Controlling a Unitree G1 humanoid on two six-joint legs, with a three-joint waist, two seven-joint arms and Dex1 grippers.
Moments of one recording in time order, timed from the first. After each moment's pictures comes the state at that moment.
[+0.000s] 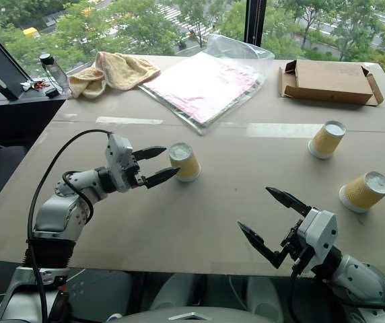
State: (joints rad) left arm -0.33 0.58 0.03 0.04 -0.46 0.28 -0.98; right arm 0.51 -0.50 -0.05 -0.77 0.44 0.04 0.66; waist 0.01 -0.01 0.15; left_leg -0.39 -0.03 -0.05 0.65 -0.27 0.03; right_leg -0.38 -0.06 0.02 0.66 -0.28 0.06
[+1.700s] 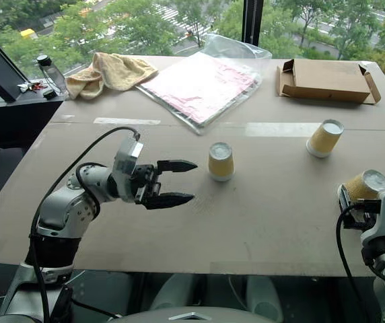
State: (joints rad) left arm -0.34 0.58 -0.02 -0.21 -0.68 0.52 -1.31; right arm 0.39 -0.33 -0.49 -0.76 0.28 0.54 0.10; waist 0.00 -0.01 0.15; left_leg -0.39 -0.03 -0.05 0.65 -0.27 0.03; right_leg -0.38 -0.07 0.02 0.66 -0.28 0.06
